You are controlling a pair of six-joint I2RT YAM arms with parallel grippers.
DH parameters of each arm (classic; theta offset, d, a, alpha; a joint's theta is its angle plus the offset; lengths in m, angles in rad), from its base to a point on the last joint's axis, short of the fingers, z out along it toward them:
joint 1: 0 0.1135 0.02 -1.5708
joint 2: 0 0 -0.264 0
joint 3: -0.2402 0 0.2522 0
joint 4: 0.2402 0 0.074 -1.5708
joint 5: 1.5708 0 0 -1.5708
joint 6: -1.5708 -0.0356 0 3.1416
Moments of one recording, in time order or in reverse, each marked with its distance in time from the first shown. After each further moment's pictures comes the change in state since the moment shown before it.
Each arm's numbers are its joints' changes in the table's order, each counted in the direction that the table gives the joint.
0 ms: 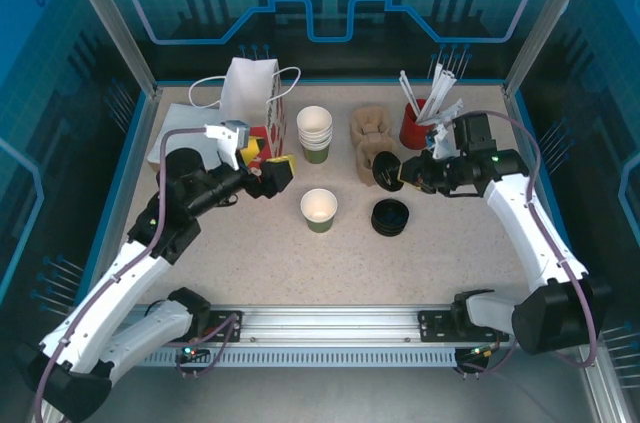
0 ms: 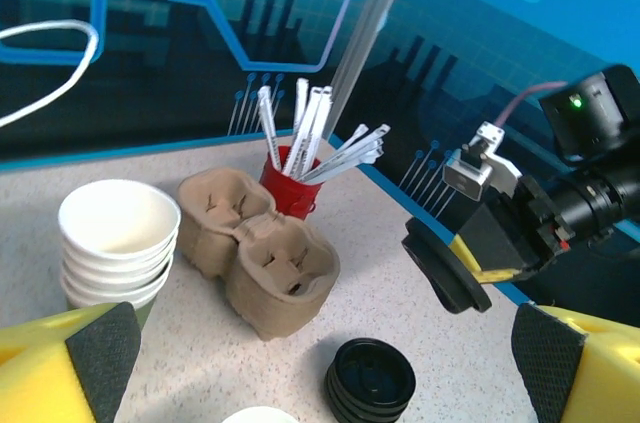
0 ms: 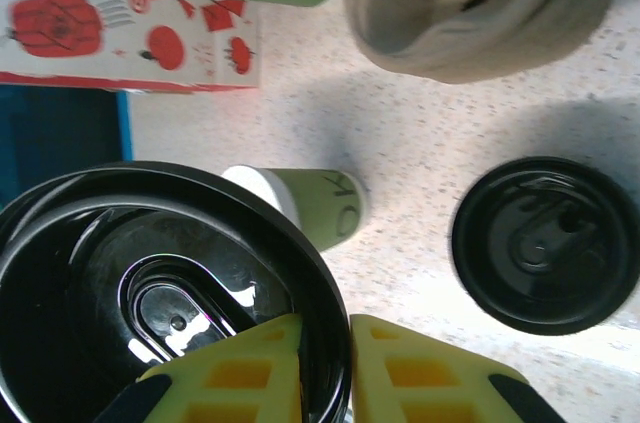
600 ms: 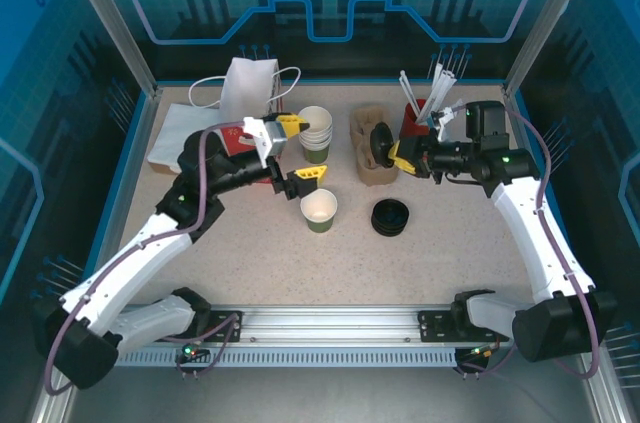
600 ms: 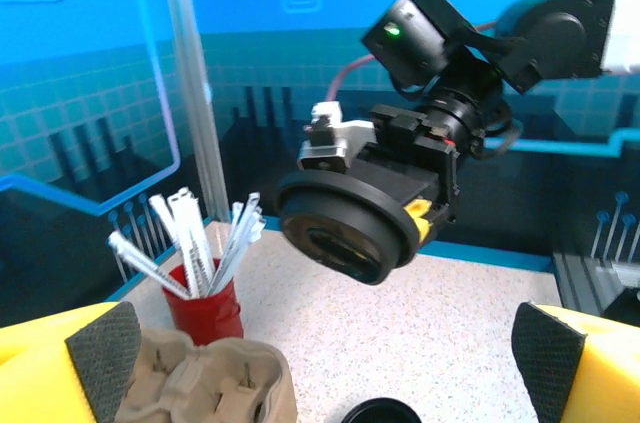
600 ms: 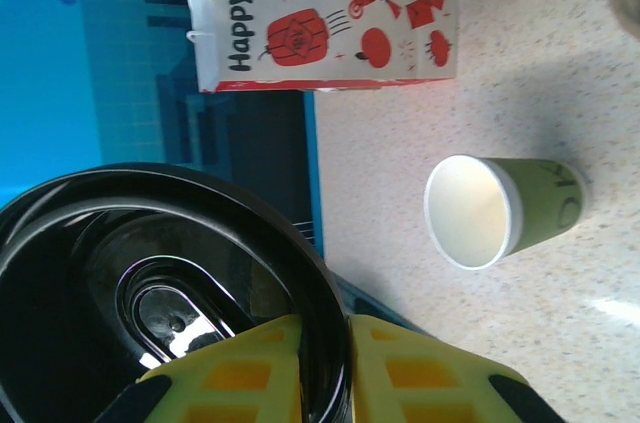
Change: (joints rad) left arm -0.082 0.222 -0.080 -0.306 0.309 -0.372; right arm -0.016 -0.035 -0.052 -0.174 -0.285 -0.327
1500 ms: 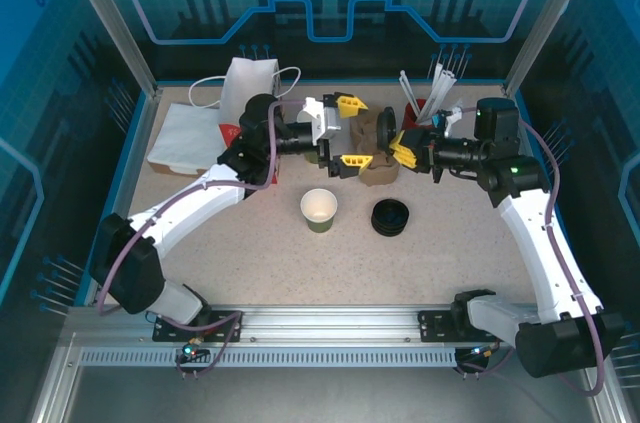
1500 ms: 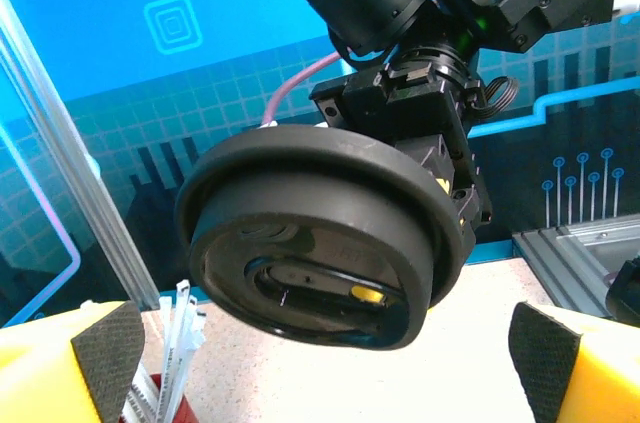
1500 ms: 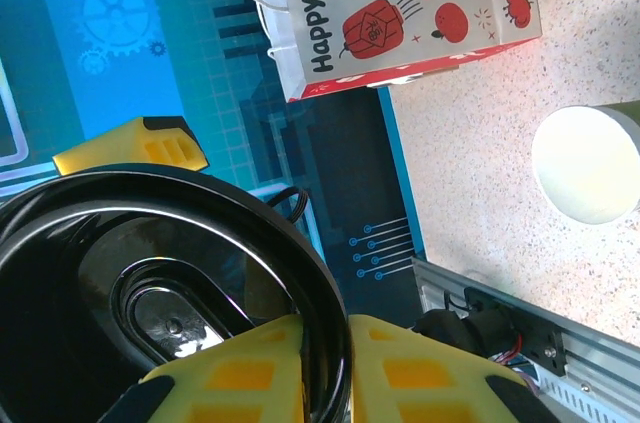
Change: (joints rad) left arm -0.064 0.437 -0.273 -0.201 0.219 -0.124; right arm 0.013 -0.077 0.000 -0.119 -0.025 -0.375
